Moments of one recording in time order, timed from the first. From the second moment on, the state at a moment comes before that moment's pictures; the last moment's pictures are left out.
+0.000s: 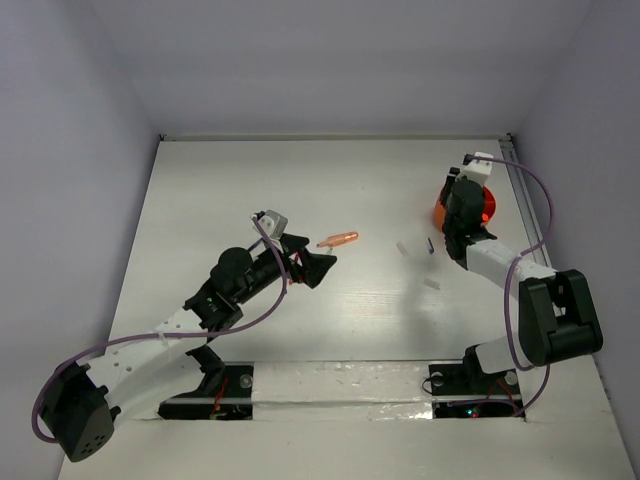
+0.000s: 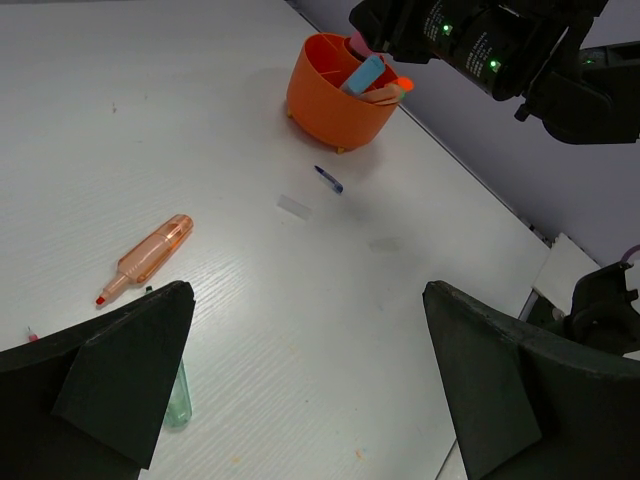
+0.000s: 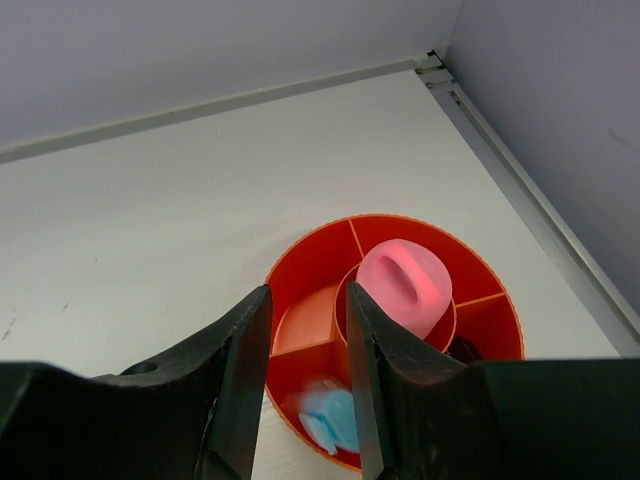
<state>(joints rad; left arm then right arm) -0.76 0.84 0.45 0.37 0.11 -0.41 0.21 1.43 0.74 0.56 0.57 0.07</state>
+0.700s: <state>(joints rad) -0.76 0.84 0.45 0.37 0.10 -0.41 0.22 1.53 1.18 -0.15 0.35 0.22</state>
